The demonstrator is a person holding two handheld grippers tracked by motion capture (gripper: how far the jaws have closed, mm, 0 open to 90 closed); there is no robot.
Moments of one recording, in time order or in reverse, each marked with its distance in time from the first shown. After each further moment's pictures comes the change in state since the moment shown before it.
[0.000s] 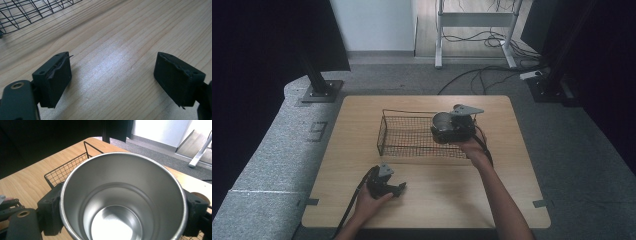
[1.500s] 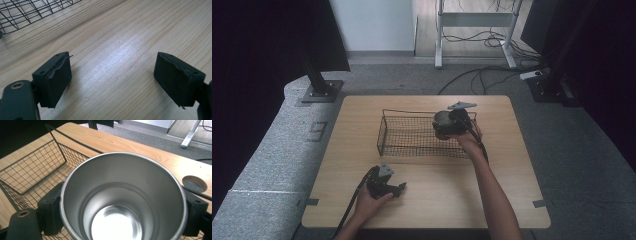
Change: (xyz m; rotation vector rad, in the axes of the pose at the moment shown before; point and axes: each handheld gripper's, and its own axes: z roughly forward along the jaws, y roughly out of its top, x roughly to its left) left arm 0.000 0.000 0.000 0.000 -0.003 0.002; right arm -0.038 -0.017 0.055 0.101 -0.075 0.082
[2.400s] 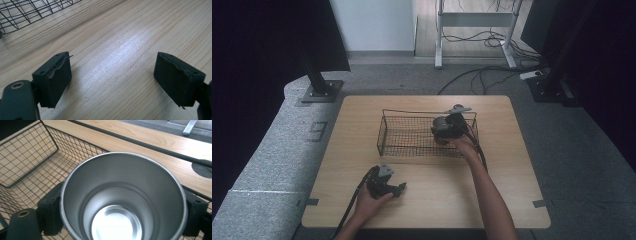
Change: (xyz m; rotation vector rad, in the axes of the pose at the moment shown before) left arm 0.000 0.000 0.000 -0.001 0.000 0.000; right arm -0.002 -0.019 0.025 0.064 -0.020 0.026
